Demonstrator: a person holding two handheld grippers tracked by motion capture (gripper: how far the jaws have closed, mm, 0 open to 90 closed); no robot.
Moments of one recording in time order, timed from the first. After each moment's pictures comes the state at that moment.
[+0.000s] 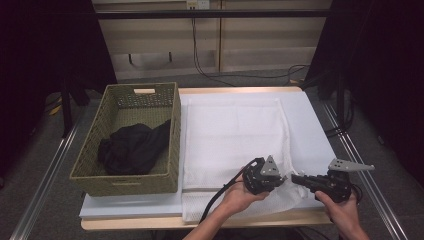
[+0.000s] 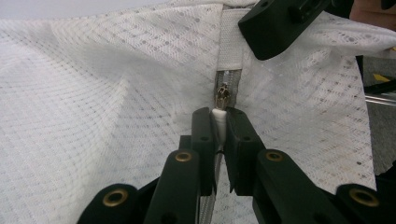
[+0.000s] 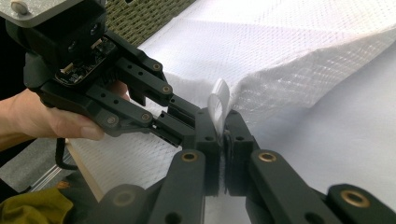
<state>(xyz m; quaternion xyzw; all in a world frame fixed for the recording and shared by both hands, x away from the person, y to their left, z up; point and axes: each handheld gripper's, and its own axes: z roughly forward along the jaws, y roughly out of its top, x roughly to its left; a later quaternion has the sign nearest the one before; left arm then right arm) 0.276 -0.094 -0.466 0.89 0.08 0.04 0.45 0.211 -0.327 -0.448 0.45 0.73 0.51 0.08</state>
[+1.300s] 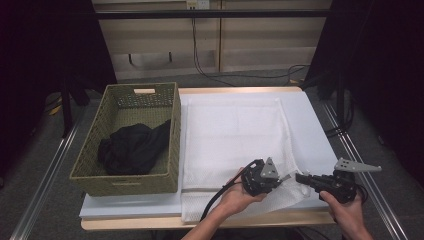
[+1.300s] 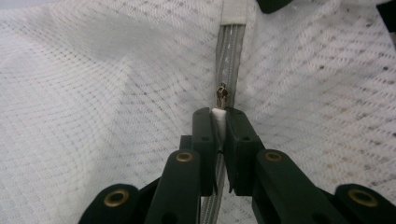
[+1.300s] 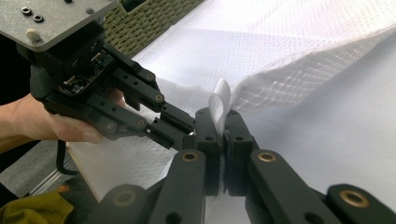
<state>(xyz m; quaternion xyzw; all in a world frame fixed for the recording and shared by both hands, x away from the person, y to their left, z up) 0.272 -0.090 -0.466 0.90 0.08 0.04 0.43 0.207 -0.337 -0.444 0.45 0.72 0.52 0.09</state>
